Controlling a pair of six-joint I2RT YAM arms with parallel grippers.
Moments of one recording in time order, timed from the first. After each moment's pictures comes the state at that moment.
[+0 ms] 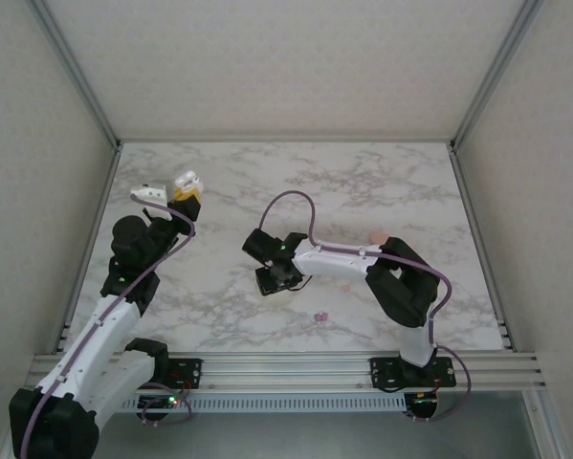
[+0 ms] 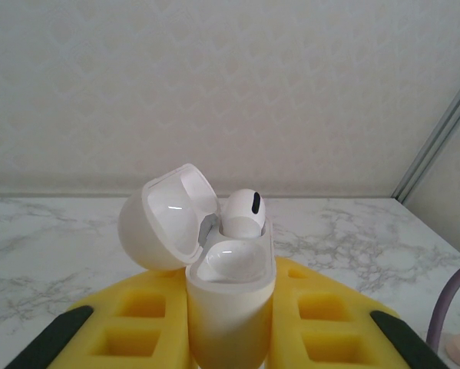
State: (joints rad) left arm -0.21 0.84 0.56 0.27 0.16 -0.25; right arm 1.05 1.91 1.32 -0.72 0.02 0.58
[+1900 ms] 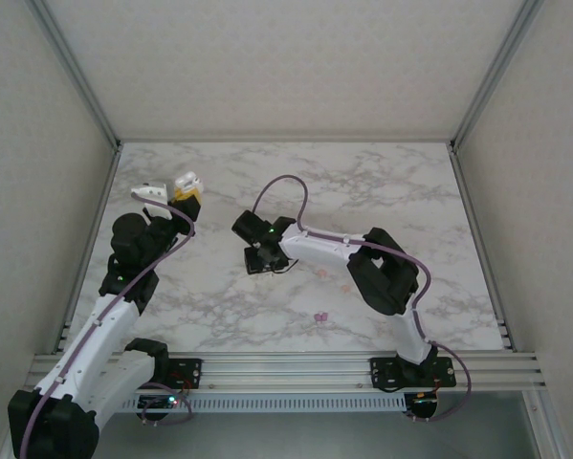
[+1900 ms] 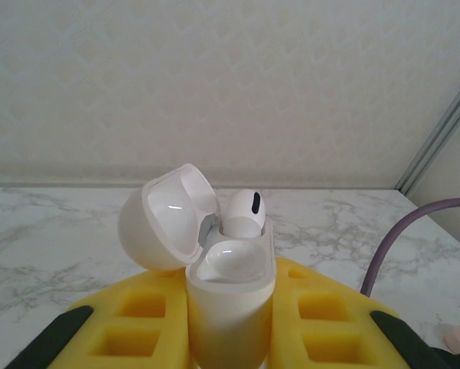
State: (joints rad) left arm -0.21 0.84 0.59 0.21 0.16 -0.24; right arm 0.99 2.07 1.55 -0.72 0.05 0.67
